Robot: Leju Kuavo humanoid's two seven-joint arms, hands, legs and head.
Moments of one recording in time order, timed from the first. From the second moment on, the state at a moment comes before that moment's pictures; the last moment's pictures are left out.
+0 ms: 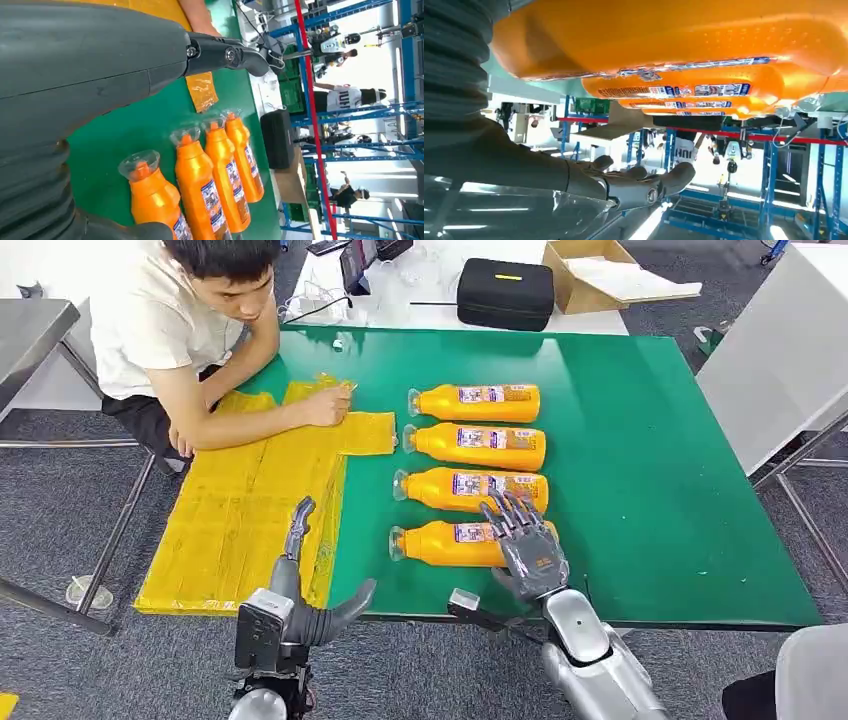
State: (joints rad) left arm 0.04 -0.18 -0.52 -1.38 -0.20 0.30 -0.59; right arm -0.24 -0.12 0.44 -1.04 1.35 -0.60 -0.06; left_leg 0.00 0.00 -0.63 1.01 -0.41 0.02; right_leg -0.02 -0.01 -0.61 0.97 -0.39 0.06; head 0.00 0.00
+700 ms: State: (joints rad) left arm 0.04 -0.18 -0.52 -1.38 -0.18 0.27 -0.59; right arm -0.33 -0.09 0.42 -0.81 1.14 -0.50 -0.15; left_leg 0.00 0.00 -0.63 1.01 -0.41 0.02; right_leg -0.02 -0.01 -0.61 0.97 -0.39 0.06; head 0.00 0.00
